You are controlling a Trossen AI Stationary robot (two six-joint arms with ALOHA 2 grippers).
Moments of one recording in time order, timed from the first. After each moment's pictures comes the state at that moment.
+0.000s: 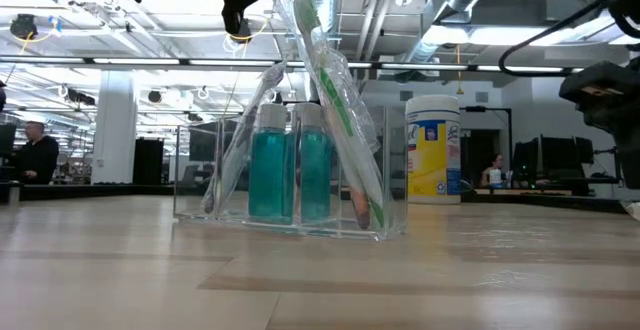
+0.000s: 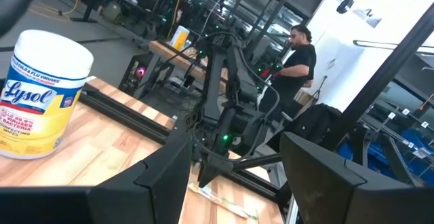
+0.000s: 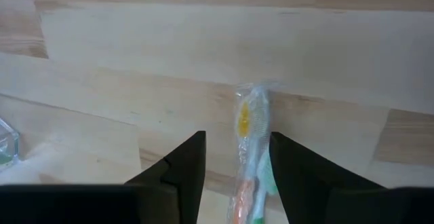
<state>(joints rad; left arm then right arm) 0.23 1.06 0.70 0.43 0.19 -0.54 0.48 0.84 0.38 -0.76 0.11 1.98</state>
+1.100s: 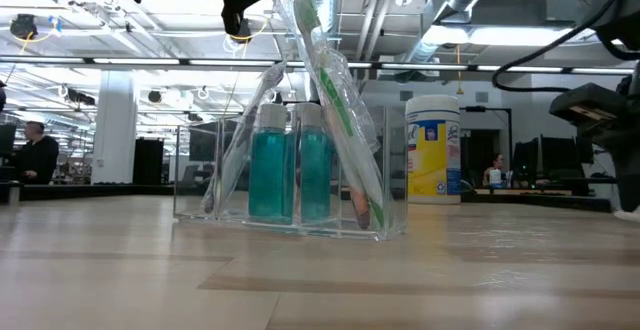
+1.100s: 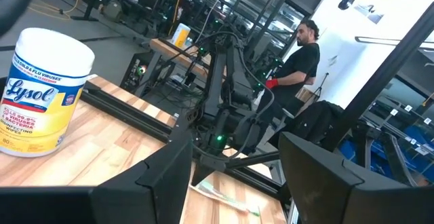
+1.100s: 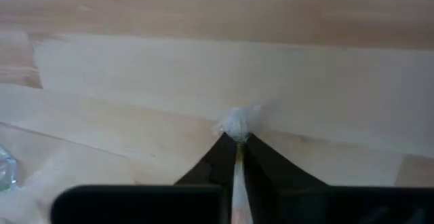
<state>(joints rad) 0.23 1.06 0.69 0.42 0.19 -0.53 0.40 0.84 0.30 -0.66 0.12 1.93</state>
